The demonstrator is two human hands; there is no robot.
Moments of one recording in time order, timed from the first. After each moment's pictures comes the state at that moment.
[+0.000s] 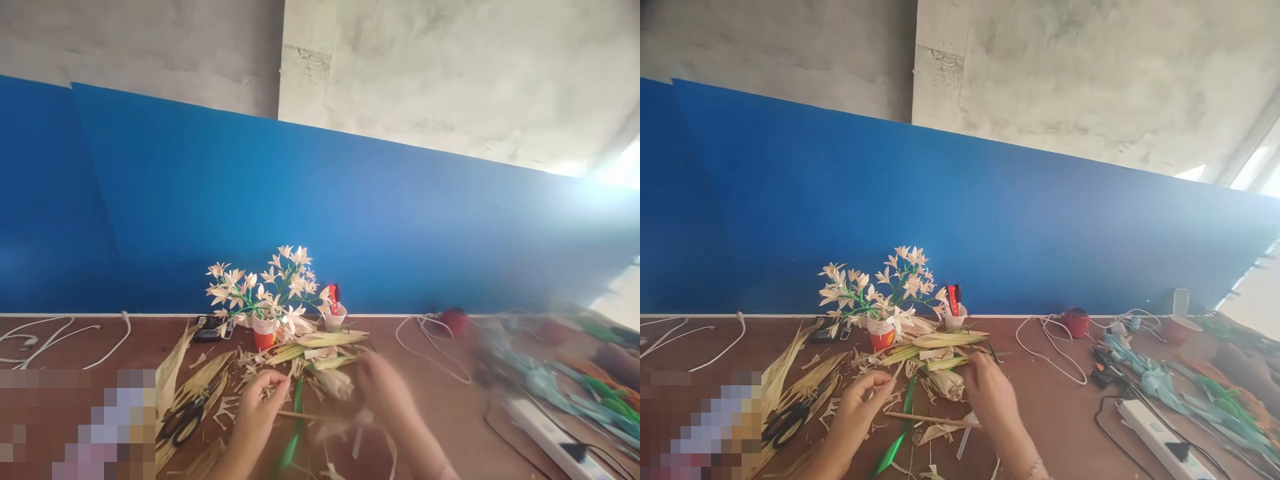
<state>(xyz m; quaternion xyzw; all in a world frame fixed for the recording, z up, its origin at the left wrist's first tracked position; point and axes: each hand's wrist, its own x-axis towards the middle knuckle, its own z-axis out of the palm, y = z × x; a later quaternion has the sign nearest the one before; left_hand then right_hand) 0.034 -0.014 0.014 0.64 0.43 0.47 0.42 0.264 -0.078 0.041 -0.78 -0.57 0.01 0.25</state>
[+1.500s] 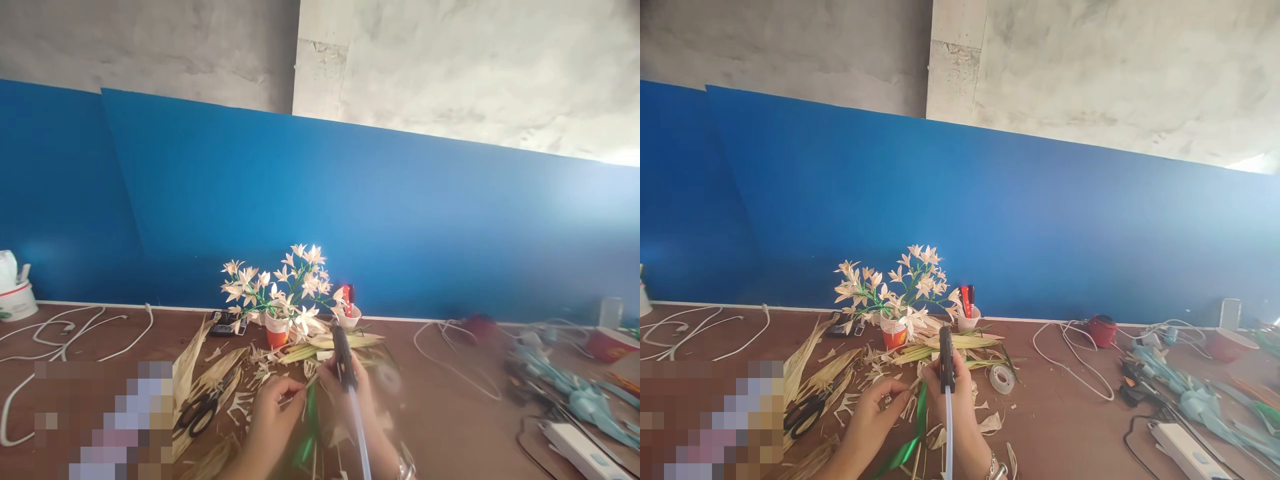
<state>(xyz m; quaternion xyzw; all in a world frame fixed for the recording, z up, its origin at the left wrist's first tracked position) 0.036 -0.020 0.013 0.68 0.43 0.43 0.41 0.177 -0.052 0.054 -0.59 -0.46 0.29 0.60</state>
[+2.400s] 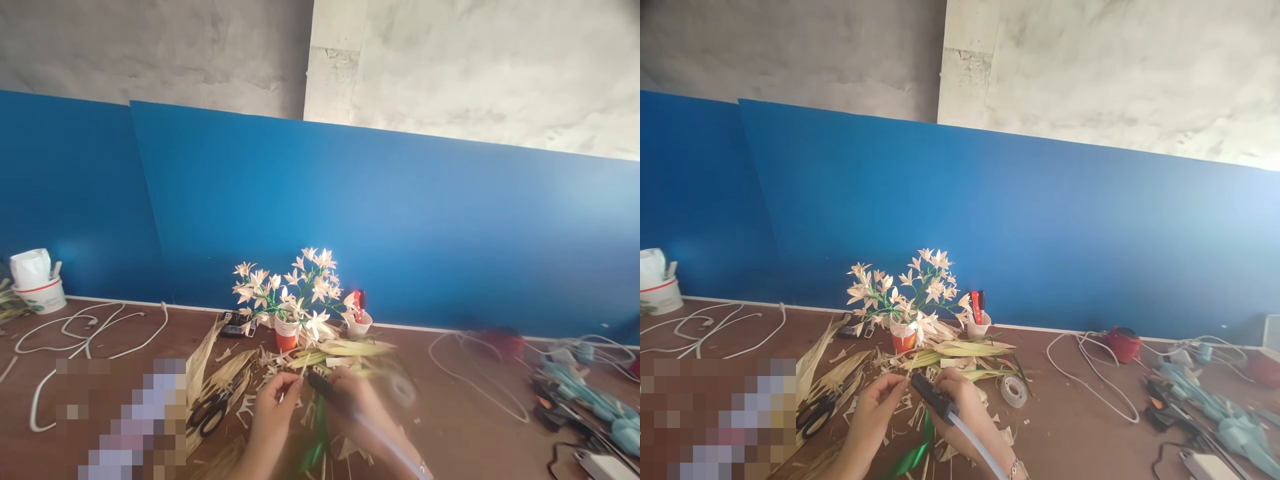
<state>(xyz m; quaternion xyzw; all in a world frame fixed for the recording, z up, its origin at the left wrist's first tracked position) 0.034 -0.010 0.015 0.56 0.48 0.47 0.48 0.208 -0.044 0.041 -0.54 -0.73 0.22 0.35</state>
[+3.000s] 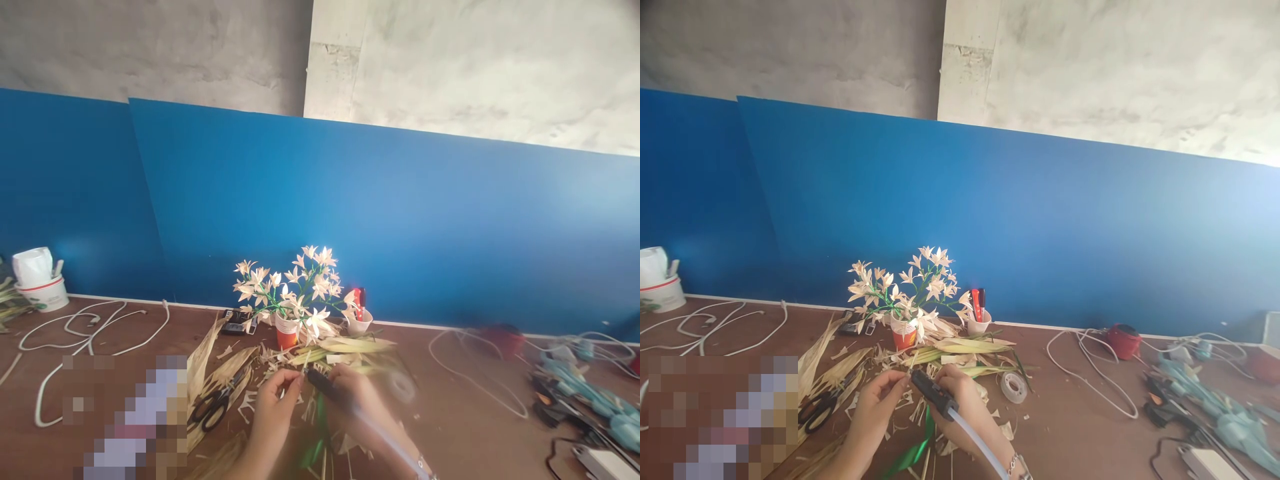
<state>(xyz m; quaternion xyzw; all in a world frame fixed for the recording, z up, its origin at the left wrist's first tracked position) 0.033 -0.014 0.019 0.56 0.48 0.47 0.48 0.205 -0.049 0.046 -0.56 -0.72 0.22 0.34</state>
